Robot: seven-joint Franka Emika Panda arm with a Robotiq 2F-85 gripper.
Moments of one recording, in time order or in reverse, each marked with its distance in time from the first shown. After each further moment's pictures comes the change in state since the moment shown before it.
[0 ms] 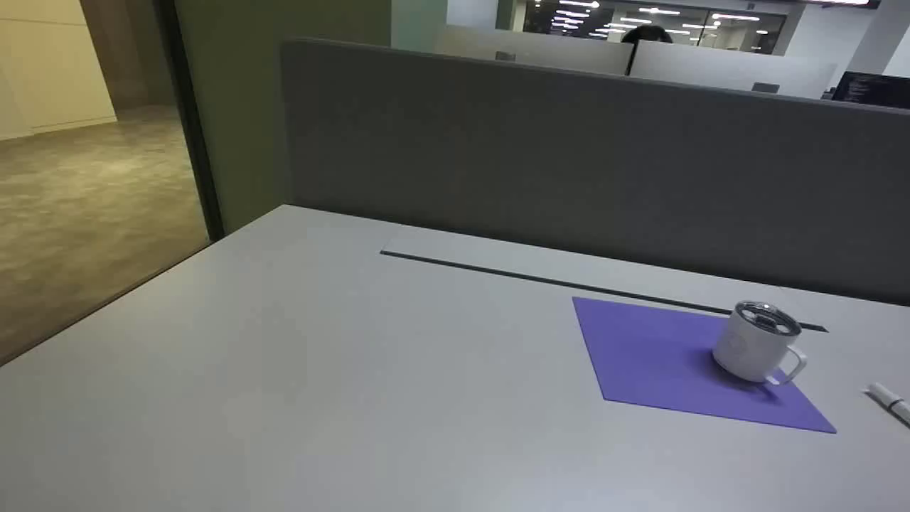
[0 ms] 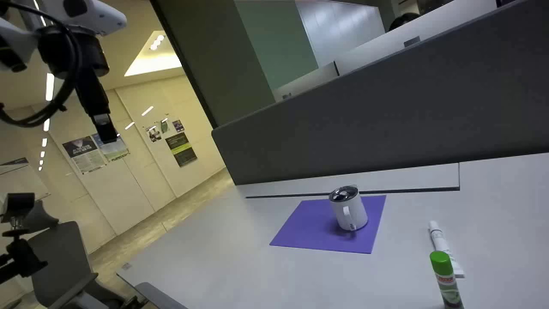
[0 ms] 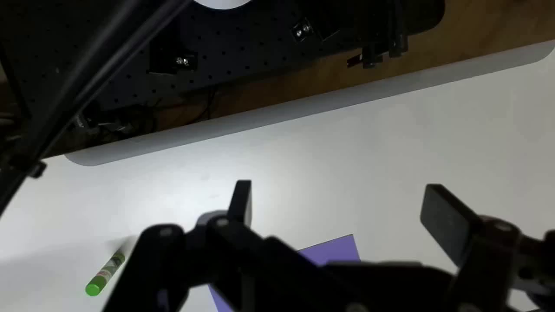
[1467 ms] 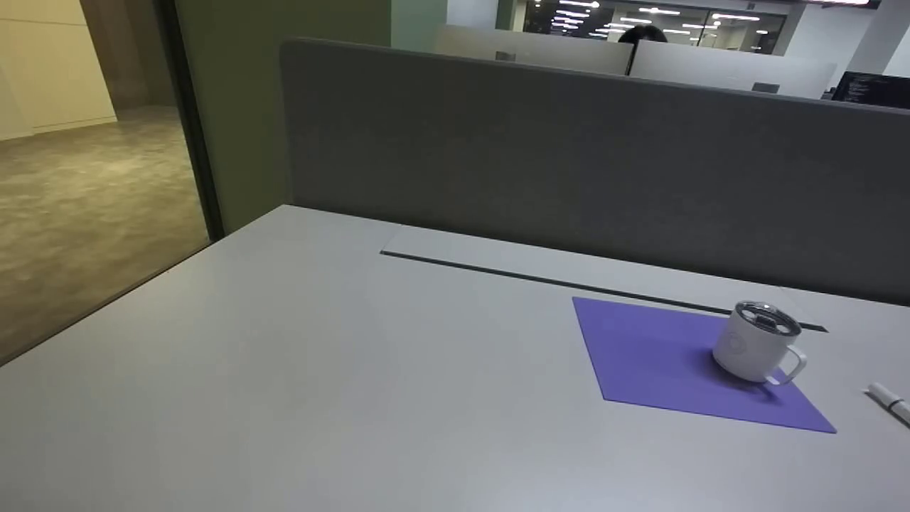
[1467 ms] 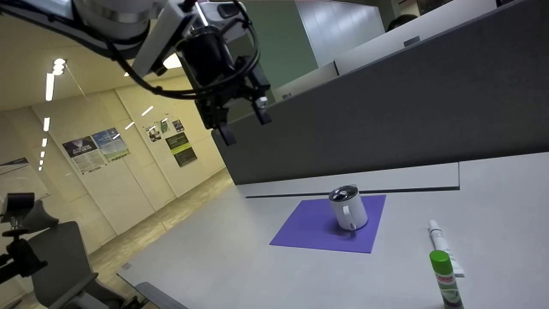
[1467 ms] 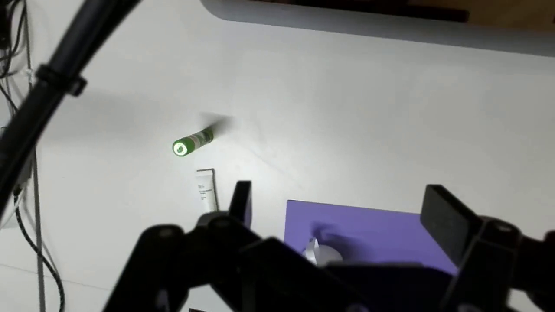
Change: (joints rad) arm -0.097 0.568 -0.163 0.171 -0.367 0.455 -0.453
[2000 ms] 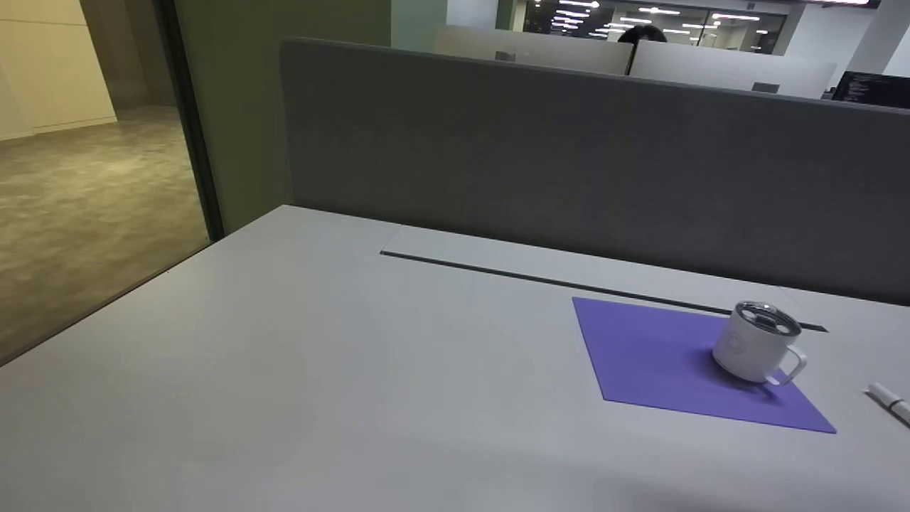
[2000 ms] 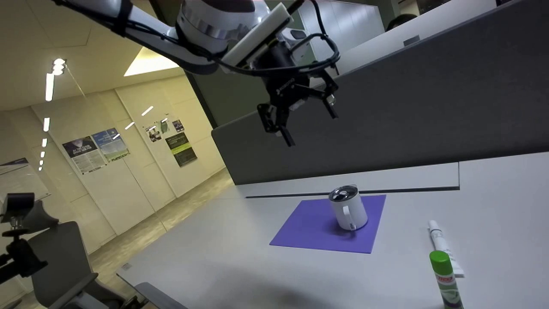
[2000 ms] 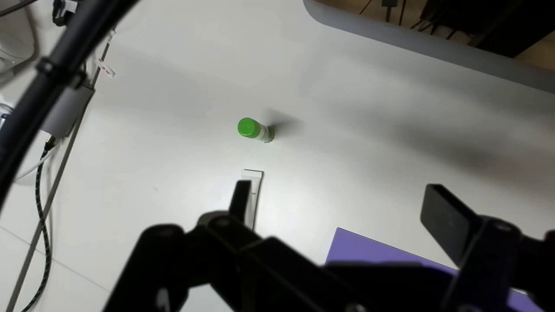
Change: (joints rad) arm 0.001 0.440 0.000 0.363 -0.153 -0.078 -0.143
